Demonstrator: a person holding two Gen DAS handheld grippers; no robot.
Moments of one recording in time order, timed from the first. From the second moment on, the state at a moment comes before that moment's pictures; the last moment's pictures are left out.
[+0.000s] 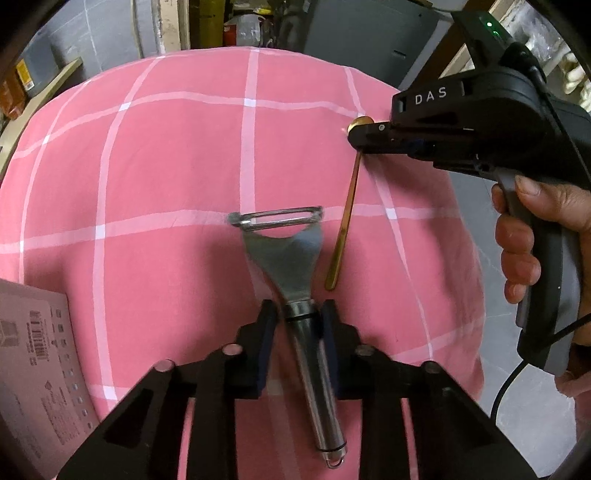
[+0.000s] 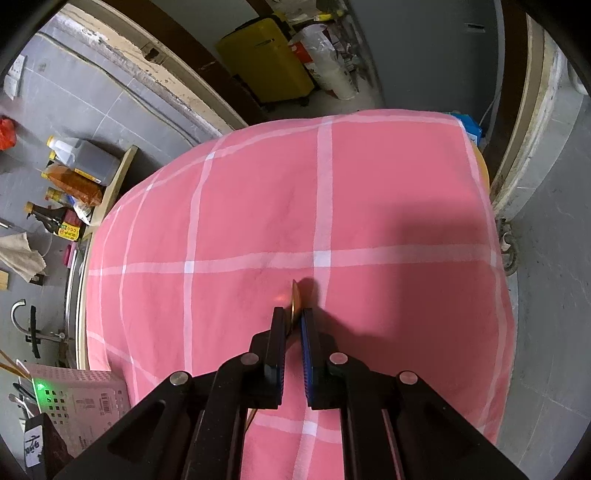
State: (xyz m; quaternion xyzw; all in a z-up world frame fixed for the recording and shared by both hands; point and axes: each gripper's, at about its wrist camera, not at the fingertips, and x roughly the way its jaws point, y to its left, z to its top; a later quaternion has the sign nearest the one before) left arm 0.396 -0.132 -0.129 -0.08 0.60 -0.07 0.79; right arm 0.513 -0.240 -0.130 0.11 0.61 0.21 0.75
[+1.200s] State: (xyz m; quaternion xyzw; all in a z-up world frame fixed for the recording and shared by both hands) left arm 0.345 -0.080 -0.075 -0.22 0.47 -0.10 0.85; right arm 0.417 -0.250 -0.062 0.13 0.51 0.29 0.80
